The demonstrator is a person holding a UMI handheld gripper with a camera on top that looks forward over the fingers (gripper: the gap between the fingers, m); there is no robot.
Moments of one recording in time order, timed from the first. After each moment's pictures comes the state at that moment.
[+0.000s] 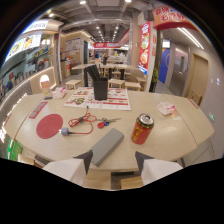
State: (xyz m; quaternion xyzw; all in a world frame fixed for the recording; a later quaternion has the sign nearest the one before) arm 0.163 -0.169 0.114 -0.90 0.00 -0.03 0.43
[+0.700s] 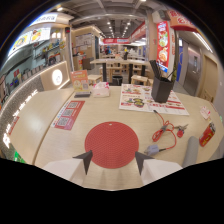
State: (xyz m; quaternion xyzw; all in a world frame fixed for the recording) arm -0.161 -0.071 0.068 -0.91 -0.03 0.02 0.41
